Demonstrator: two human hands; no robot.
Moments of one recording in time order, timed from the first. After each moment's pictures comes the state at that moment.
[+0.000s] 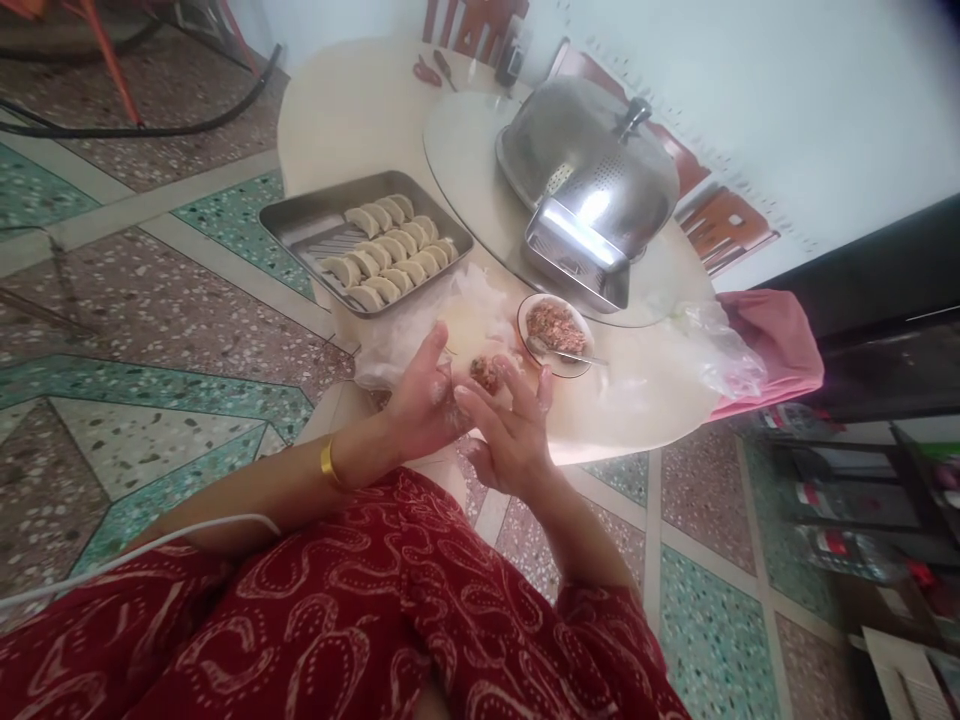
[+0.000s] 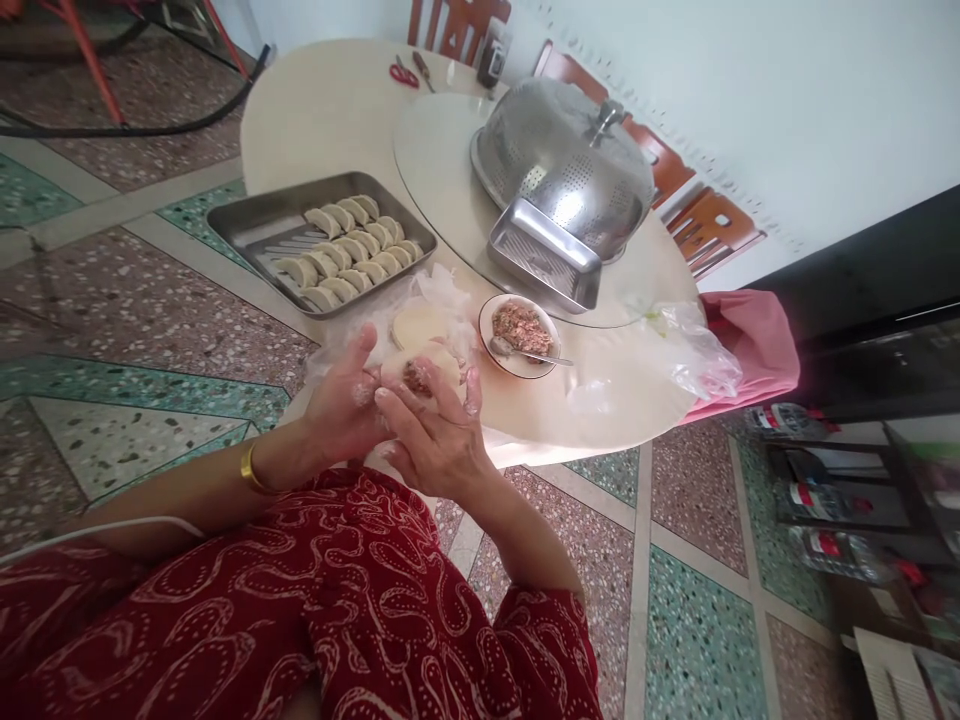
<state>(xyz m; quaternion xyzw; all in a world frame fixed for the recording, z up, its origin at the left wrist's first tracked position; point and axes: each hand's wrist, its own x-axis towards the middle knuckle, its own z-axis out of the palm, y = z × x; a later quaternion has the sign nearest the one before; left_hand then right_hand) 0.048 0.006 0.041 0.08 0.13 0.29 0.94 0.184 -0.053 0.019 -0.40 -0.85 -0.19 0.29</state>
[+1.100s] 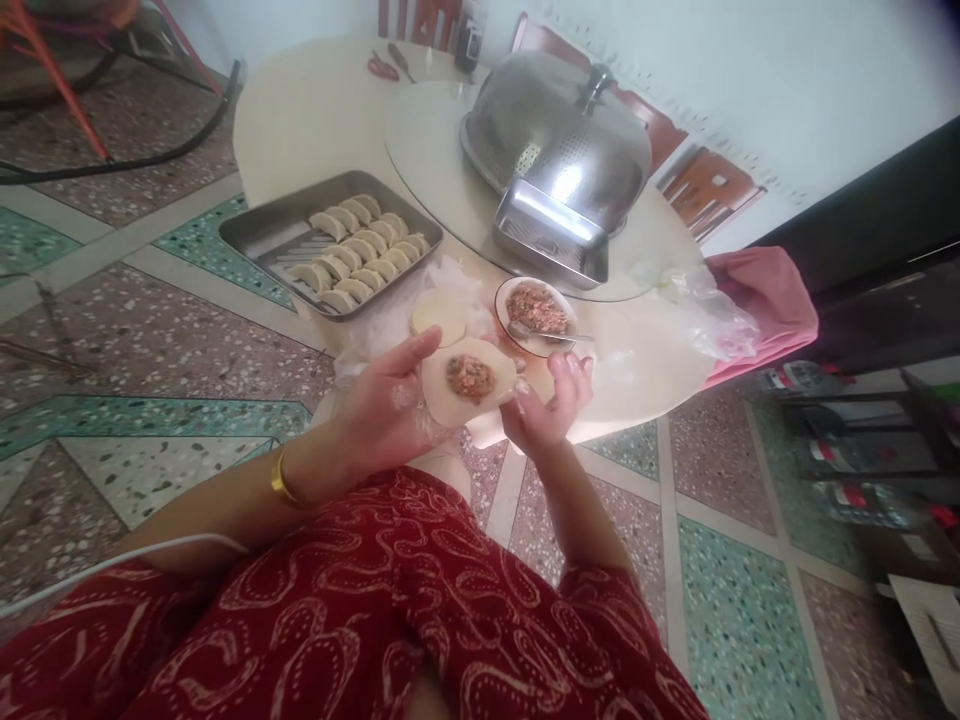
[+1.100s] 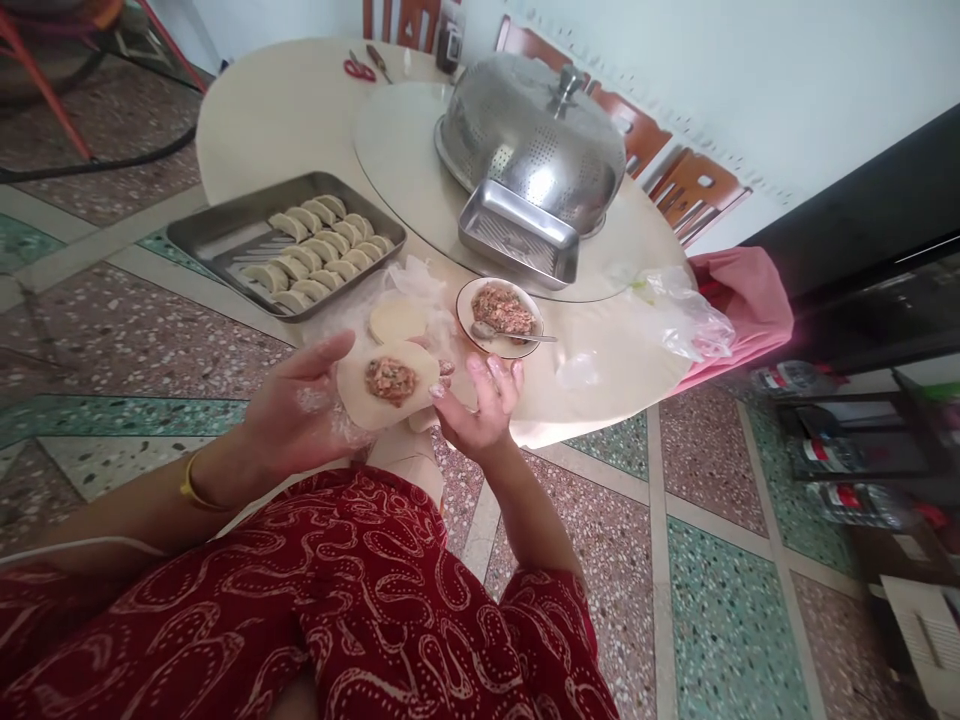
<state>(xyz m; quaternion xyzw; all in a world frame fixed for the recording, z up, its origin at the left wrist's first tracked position) 0.039 -0.005 0.060 0.17 0.10 0.28 0.94 0.232 -0.041 -0.003 -0.42 -0.69 -0.40 0.43</state>
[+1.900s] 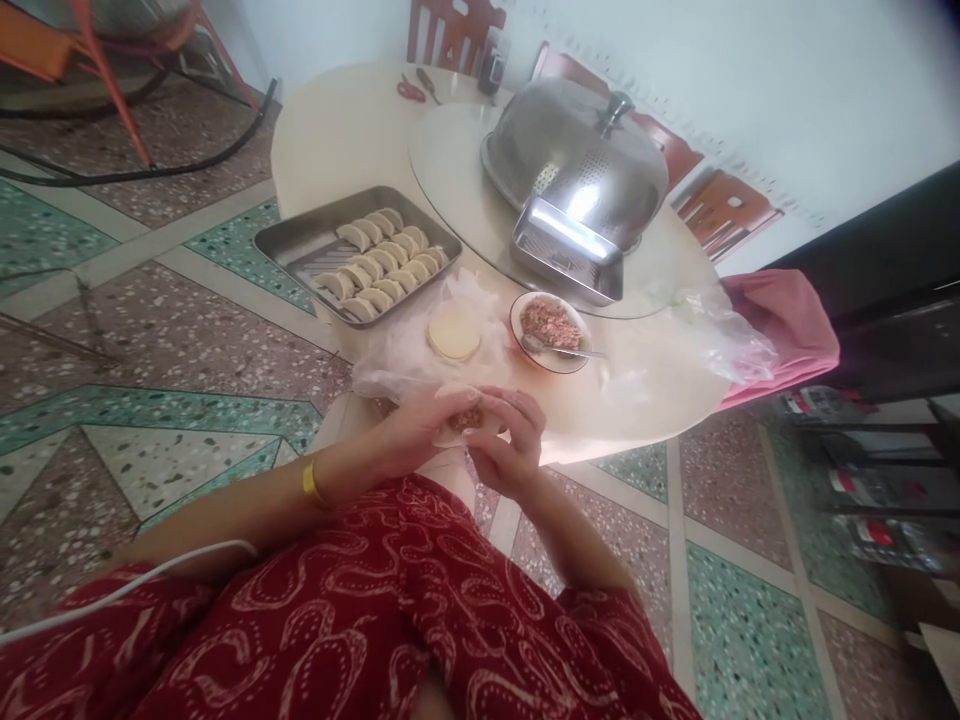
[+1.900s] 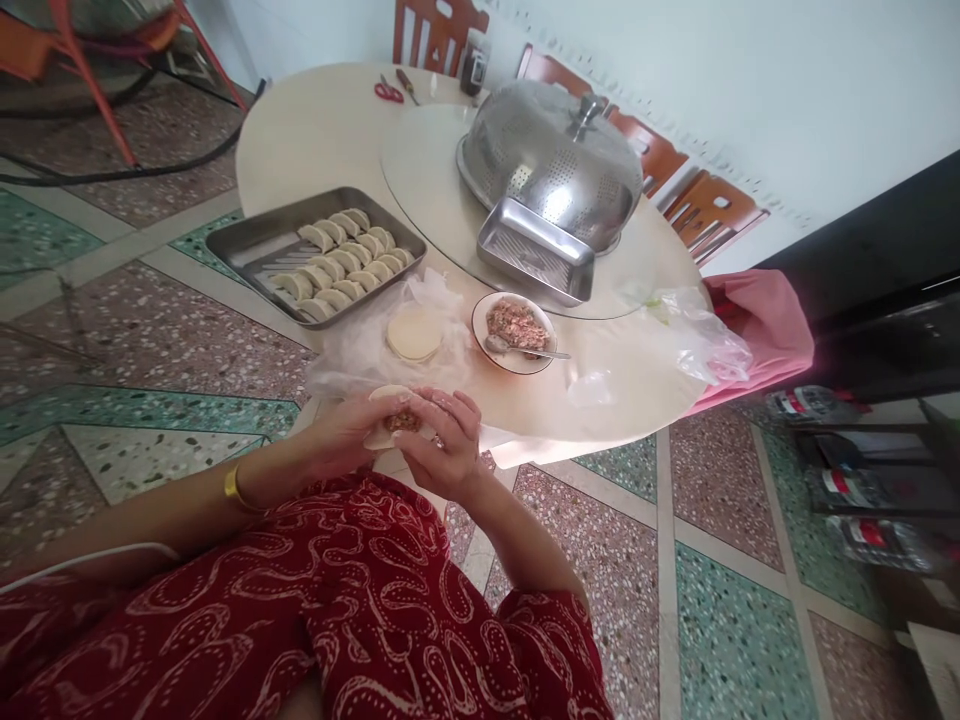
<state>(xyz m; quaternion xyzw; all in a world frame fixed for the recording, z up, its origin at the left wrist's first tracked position) 0.041 -0.009 0.001 0.40 0.24 0.29 0.84 0.196 -0.056 -0.019 -0.38 -0.77 -0.19 0.47</state>
